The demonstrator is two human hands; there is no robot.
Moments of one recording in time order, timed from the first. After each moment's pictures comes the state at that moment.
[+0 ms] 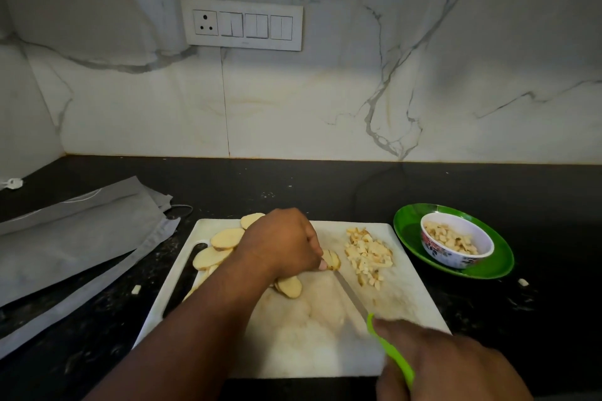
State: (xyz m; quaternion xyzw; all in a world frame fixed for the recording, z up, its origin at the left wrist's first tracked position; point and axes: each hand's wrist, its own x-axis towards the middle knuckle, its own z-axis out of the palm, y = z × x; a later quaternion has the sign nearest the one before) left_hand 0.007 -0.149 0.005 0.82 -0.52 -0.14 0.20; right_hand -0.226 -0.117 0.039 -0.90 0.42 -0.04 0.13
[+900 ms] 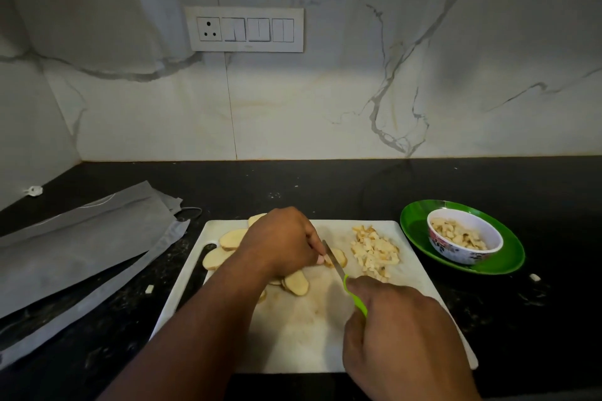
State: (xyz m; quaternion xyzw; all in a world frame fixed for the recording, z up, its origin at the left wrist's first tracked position) left_hand 0.008 -0.140 0.010 0.81 -0.52 -0.14 0.22; right_hand -0.195 -0.131 0.008 -0.91 0.40 -0.13 0.06
